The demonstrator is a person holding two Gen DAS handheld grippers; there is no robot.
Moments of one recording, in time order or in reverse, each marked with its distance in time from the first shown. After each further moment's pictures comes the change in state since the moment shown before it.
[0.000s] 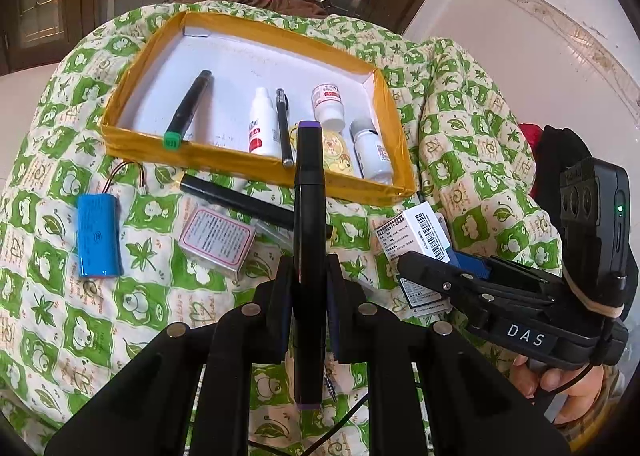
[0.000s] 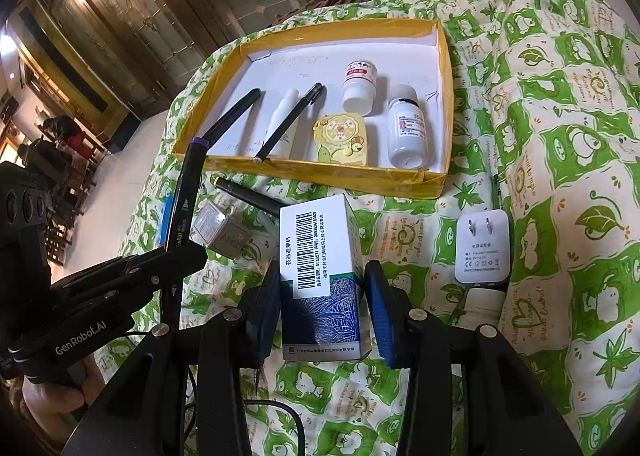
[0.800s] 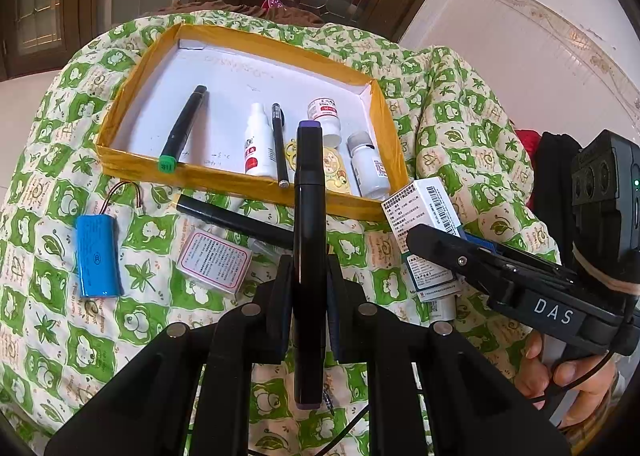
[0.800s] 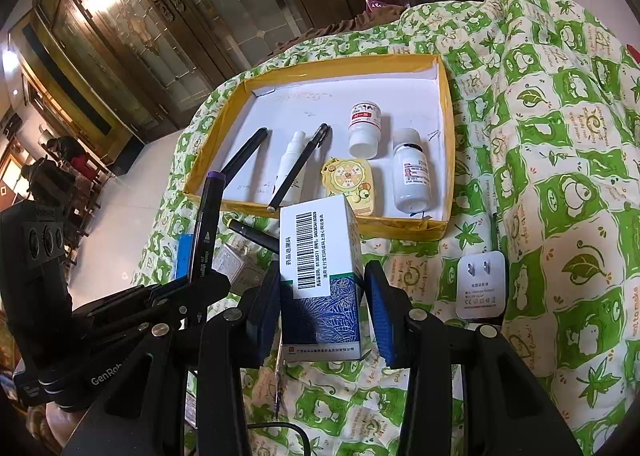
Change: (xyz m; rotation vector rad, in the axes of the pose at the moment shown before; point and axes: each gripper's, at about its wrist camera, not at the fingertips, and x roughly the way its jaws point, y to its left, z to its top) left arm 0.000 -0.002 0.010 0.010 -0.021 -0.006; right arm -0.015 0.009 0.020 0.026 -0.080 0.013
